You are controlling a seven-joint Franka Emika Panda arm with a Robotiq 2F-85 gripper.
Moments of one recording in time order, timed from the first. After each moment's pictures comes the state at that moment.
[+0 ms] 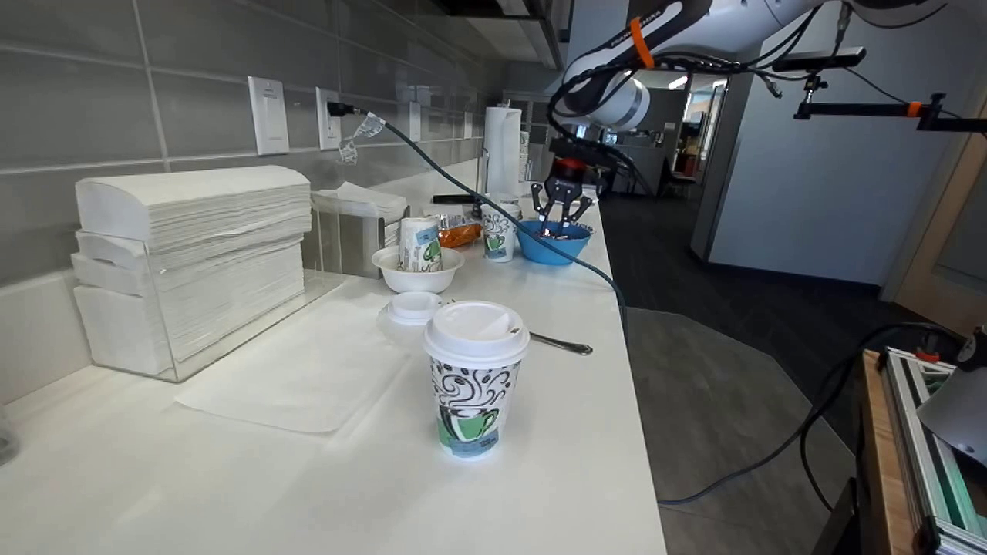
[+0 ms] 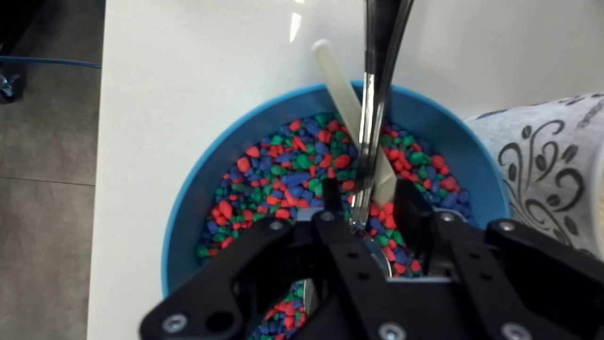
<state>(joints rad) -0.05 0.60 -0.07 -1.58 0.36 2.14 0.62</state>
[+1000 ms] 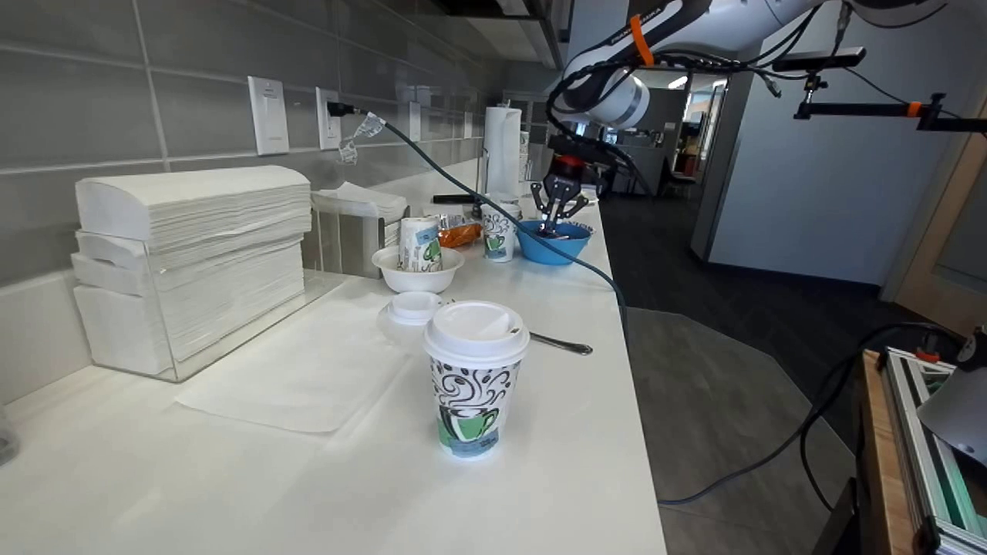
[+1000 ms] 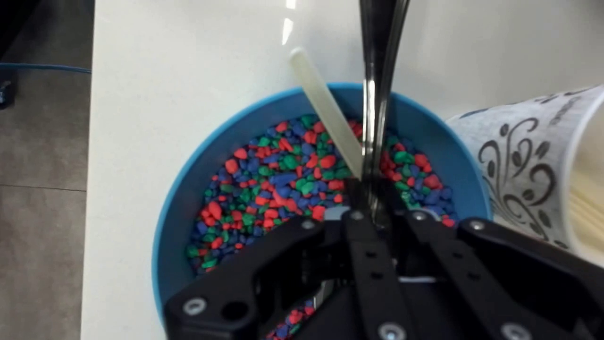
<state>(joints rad) -0.06 0.60 -0.07 -1.57 0.38 2.13 0.62</state>
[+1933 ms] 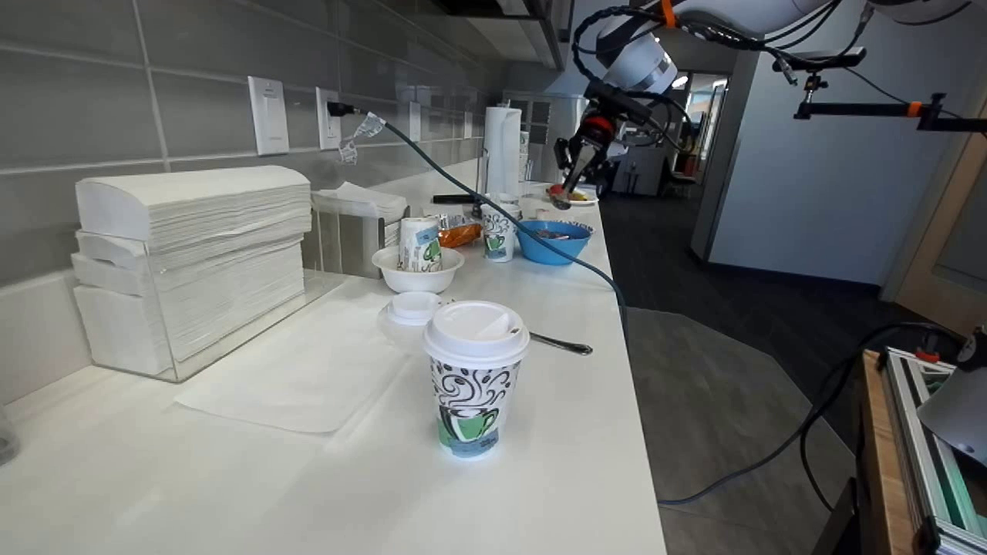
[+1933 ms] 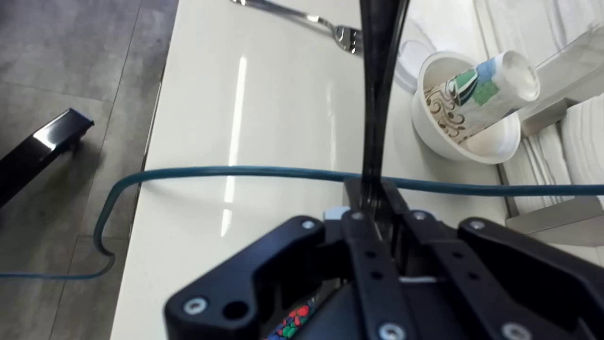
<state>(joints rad) -0.24 0.56 -0.03 -1.49 0.77 1.60 0.45</state>
